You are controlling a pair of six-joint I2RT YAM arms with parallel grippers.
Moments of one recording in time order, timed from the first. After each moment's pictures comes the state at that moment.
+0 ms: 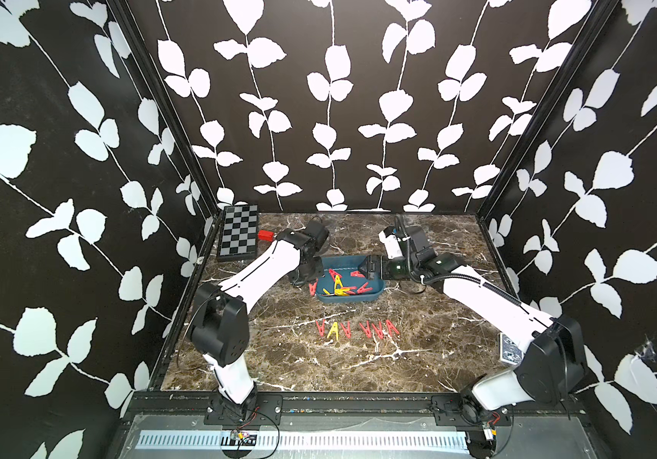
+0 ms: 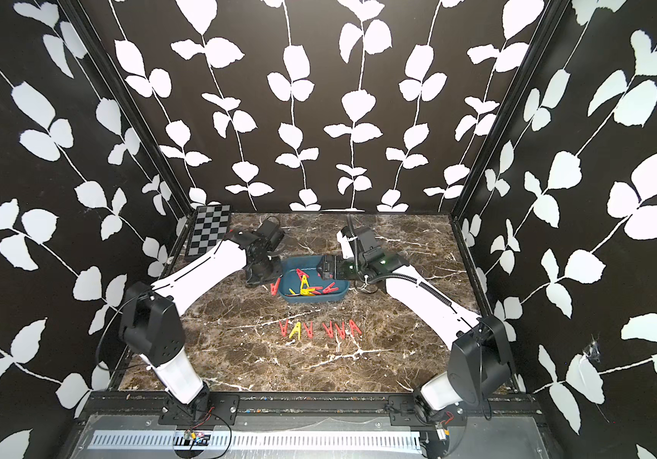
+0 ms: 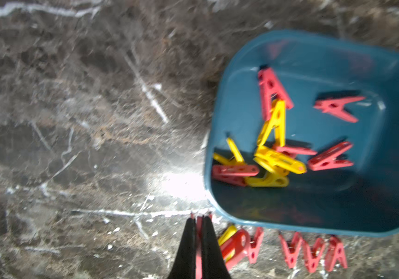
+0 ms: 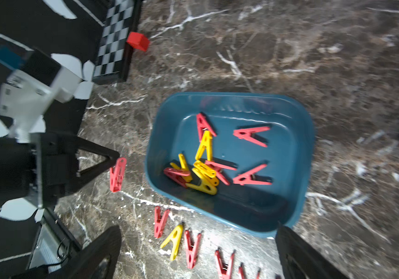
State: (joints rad) left arm -0.54 1.70 1.44 -1.10 -0.10 -0.73; right arm 0.60 1.48 1.22 -0.50 -0.26 0.46
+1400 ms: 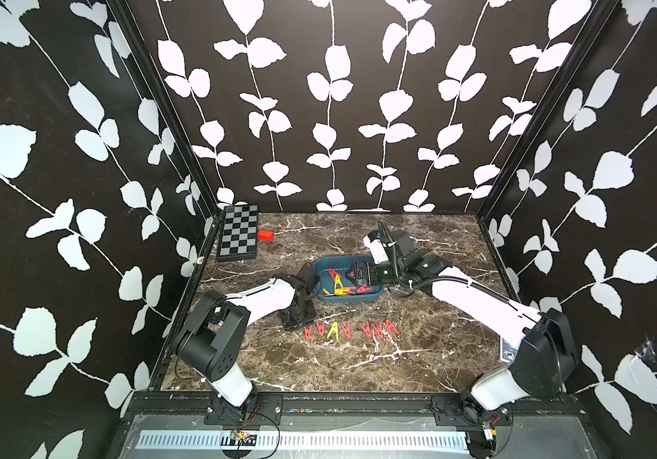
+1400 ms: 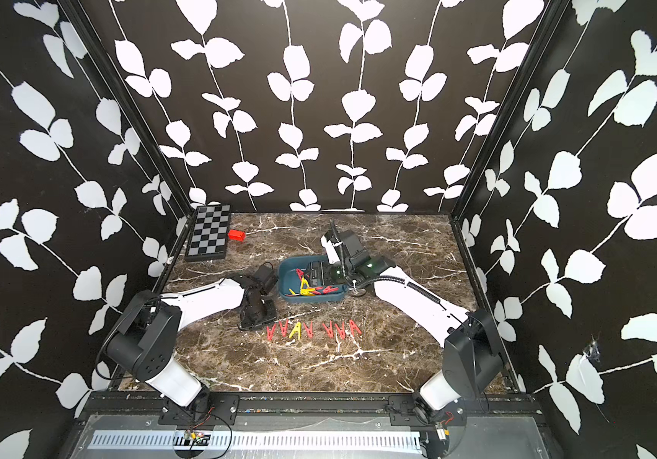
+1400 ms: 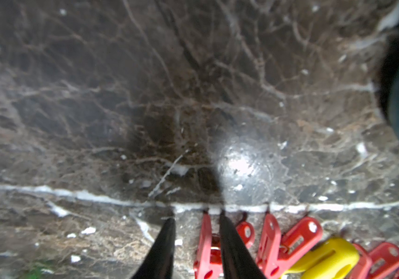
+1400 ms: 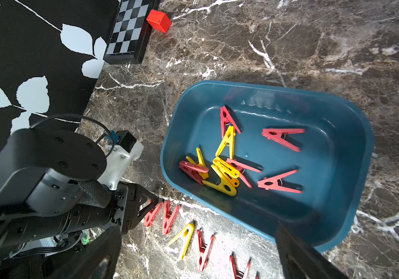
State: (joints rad) left arm -0.57 1.62 0.93 -0.81 0.04 -0.85; right arm 0.68 1.53 1.24 -0.49 -0.23 0.43
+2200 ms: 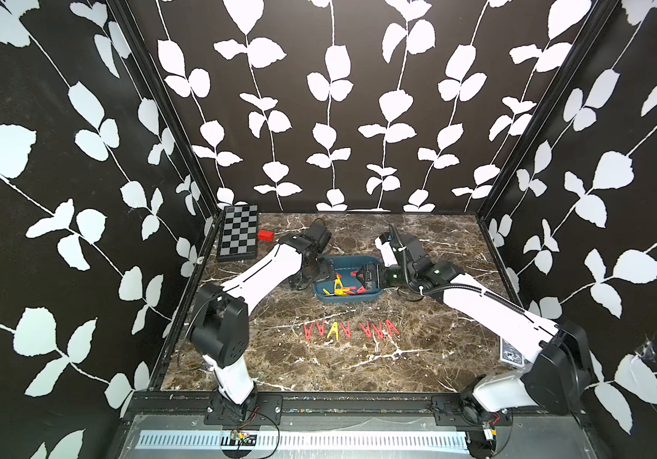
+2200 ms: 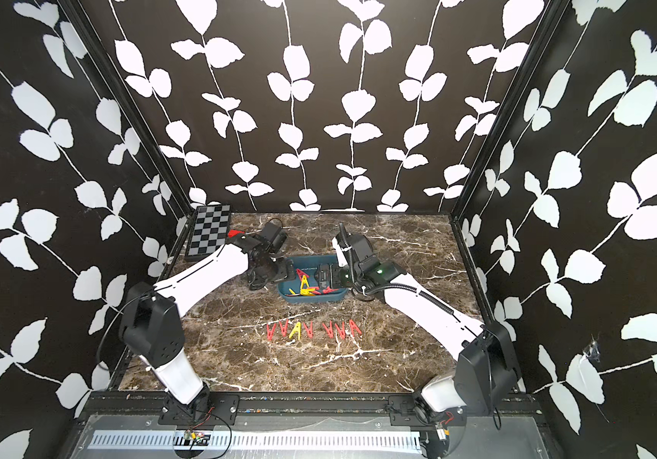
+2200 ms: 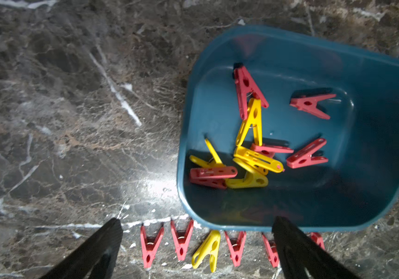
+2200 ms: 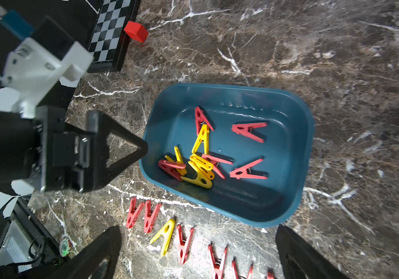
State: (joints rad) left arm -0.57 1.77 1.48 -0.99 -0.03 -0.72; right arm 0.65 1.42 1.16 -0.51 -0.13 0.43
